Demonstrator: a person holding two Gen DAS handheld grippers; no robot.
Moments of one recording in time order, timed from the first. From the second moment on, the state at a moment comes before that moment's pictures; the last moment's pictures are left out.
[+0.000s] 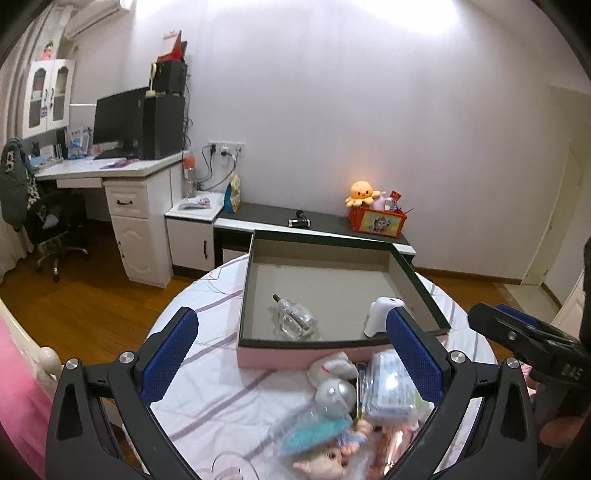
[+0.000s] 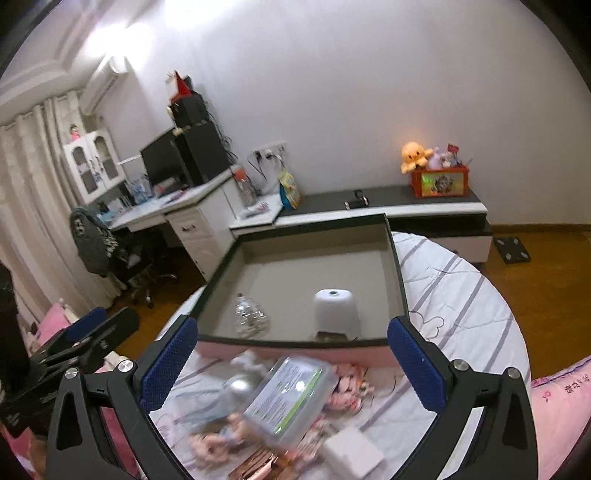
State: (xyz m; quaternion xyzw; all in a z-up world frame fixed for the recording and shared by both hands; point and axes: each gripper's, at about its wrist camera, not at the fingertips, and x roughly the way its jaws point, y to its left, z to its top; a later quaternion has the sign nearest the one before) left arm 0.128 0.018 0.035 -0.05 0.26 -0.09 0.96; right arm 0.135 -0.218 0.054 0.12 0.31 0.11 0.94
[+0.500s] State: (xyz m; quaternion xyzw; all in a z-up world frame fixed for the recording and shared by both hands) left arm 0.054 0.026 0.030 -0.06 0.23 -0.06 0.97; right arm 0.032 -0.219 0.062 0.09 0.24 0.06 0.97
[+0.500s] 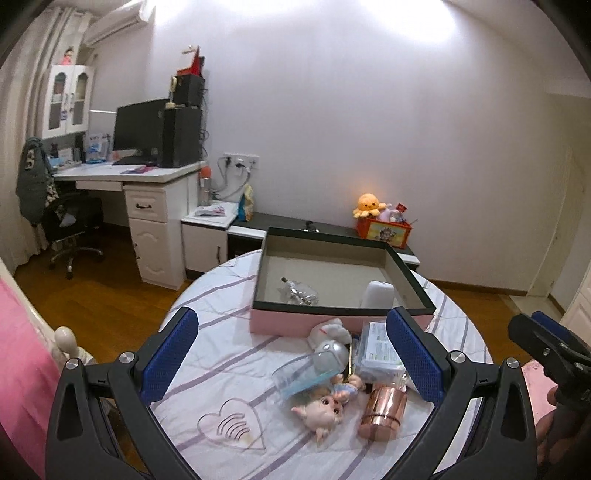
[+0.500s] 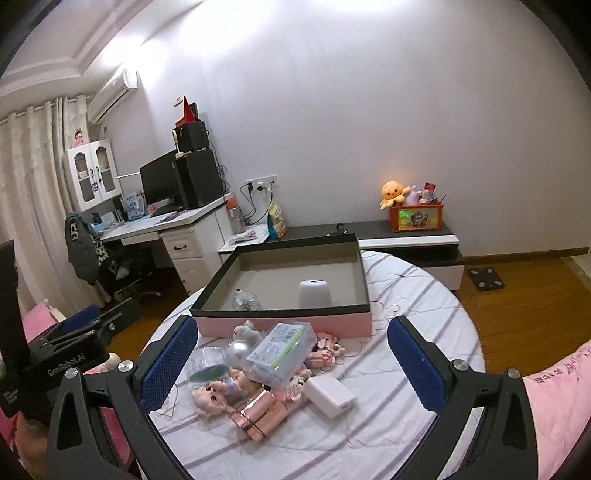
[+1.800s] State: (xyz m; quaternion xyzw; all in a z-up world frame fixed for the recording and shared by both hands) left arm 0.008 0.021 -0.012 -0.03 0.25 -0.05 0.97; right arm 0.012 -0.217 0.042 0.06 0.26 0.03 0.96
